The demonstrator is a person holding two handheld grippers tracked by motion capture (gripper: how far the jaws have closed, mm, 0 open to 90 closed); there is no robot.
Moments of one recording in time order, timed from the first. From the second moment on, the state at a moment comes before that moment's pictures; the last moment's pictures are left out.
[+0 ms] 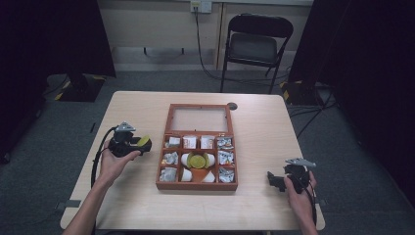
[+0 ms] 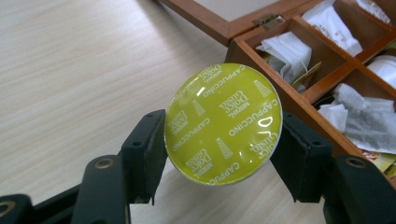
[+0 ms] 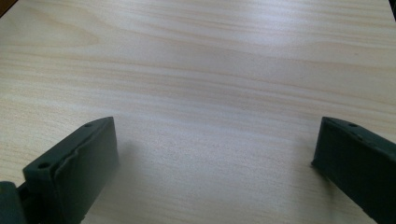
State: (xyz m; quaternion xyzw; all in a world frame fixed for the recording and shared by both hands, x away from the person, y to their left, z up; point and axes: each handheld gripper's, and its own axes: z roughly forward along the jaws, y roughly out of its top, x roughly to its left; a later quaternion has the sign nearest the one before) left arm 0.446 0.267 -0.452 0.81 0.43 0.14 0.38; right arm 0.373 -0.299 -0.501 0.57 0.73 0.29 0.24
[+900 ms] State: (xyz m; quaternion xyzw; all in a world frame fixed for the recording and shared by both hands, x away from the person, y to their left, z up) left arm 0.453 0.246 -0.482 0.84 0.43 0.11 0.33; right arm 0.373 -0.299 -0.501 0.57 0.73 0.29 0.24
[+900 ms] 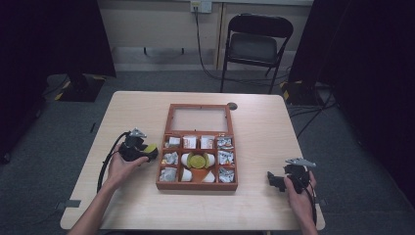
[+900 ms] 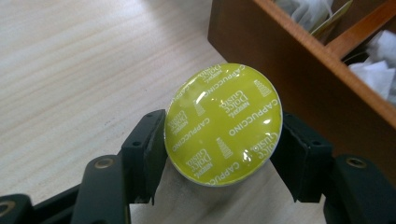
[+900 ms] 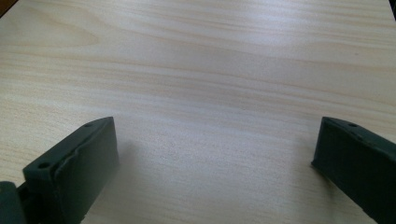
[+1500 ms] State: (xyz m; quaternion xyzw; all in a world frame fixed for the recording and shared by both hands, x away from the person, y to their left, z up) left arm 0.454 0.246 -0.482 0.83 0.44 0.11 0.33; right arm 0.374 -0.299 -0.501 0.57 0.73 0.29 0.24
